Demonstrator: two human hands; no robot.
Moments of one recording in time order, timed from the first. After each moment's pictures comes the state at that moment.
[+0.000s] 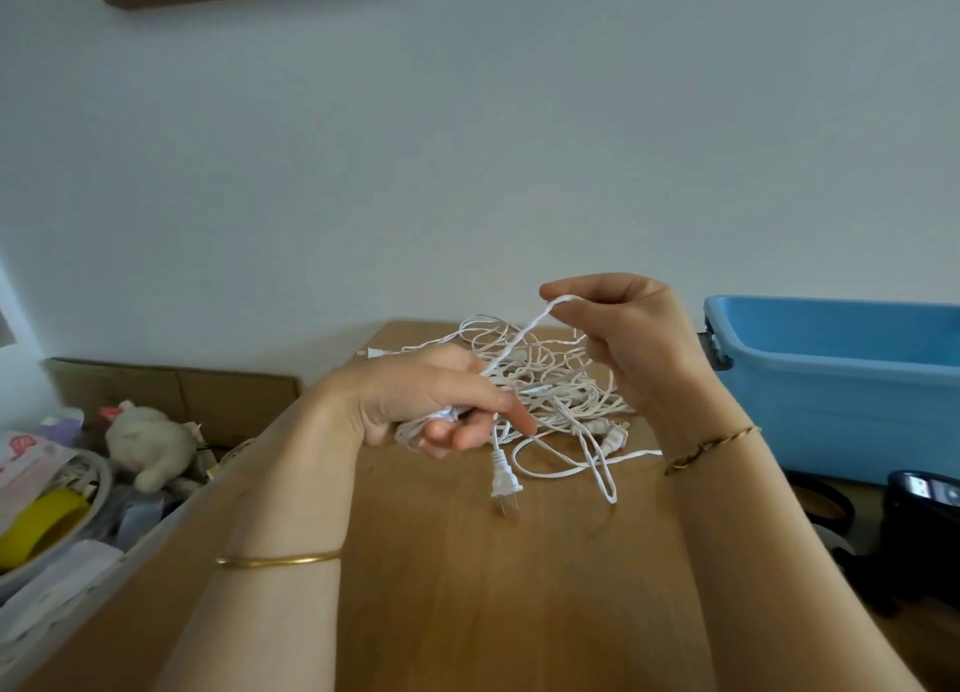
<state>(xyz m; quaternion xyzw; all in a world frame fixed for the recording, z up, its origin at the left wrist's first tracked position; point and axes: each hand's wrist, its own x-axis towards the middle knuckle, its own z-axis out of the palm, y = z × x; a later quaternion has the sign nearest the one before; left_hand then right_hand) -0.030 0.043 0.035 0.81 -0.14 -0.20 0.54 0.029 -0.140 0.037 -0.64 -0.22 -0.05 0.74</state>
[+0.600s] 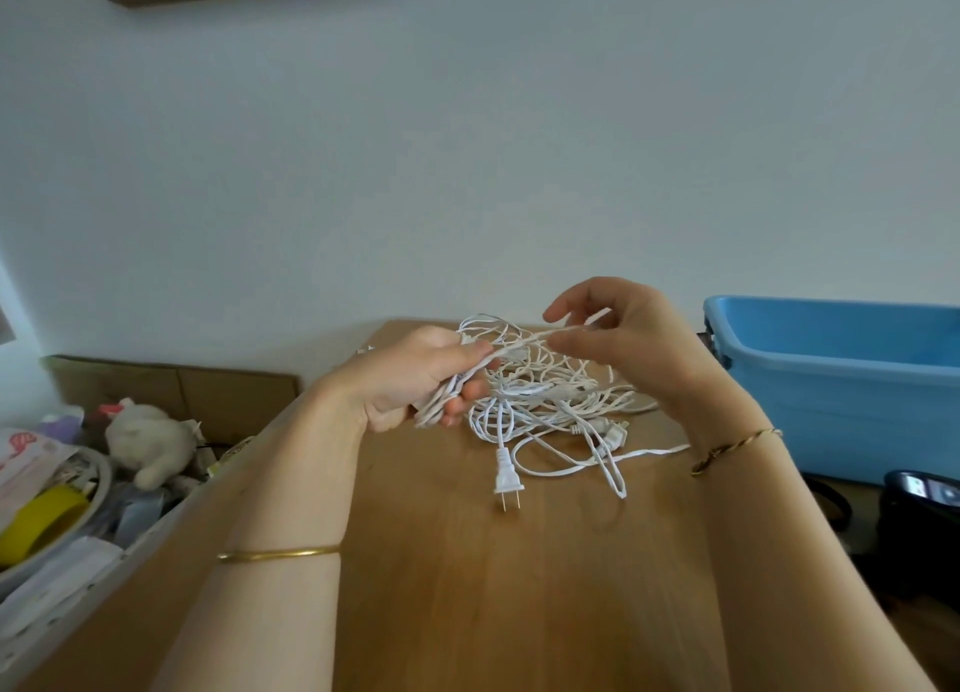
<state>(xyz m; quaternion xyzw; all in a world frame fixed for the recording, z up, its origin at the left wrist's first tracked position) -0.020 0.042 0.028 0.79 -0.05 -0.05 0.60 0.032 -0.154 0.036 -0.79 -0.30 -0.09 0.52</state>
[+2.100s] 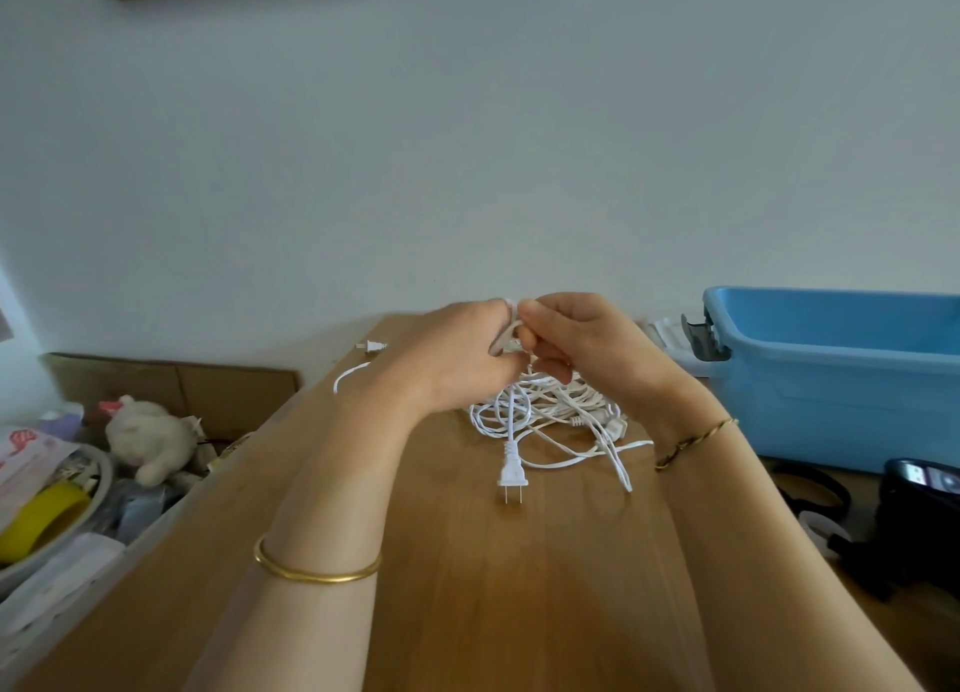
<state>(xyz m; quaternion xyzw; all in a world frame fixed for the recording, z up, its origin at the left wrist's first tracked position) -0.021 0.013 0.041 0.97 -0.10 0.17 0.16 0.027 -0.128 0.028 -0.73 -0.36 0.02 0.58</state>
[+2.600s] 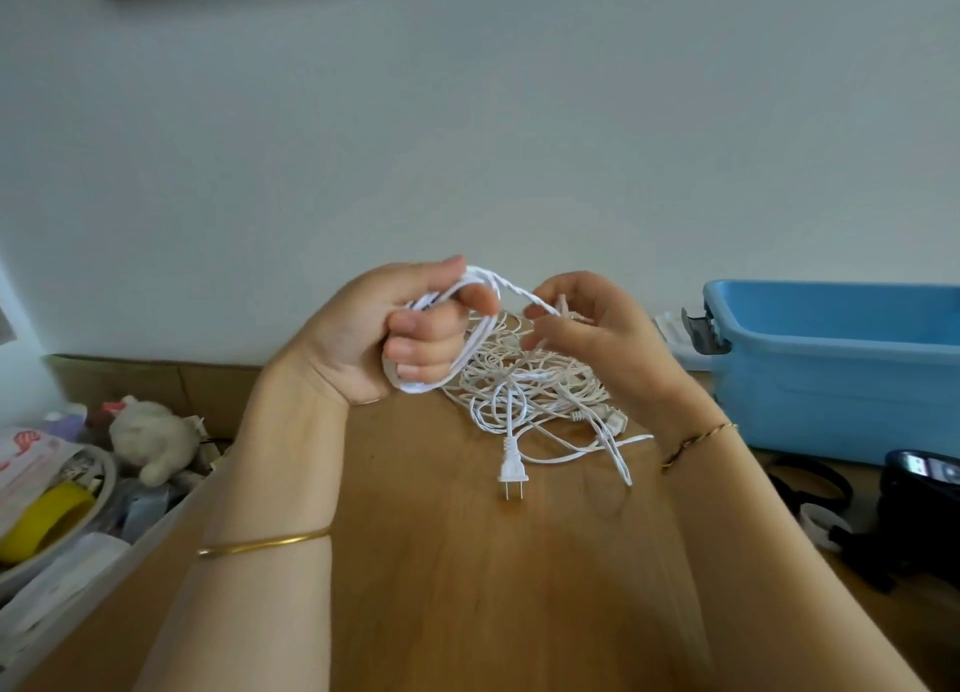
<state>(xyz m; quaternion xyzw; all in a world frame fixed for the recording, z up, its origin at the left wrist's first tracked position) -0.032 0.057 0.053 0.55 -0.25 -0.22 0.76 0.043 -0.138 0.010 -0.69 -0.33 -0.05 0.64</state>
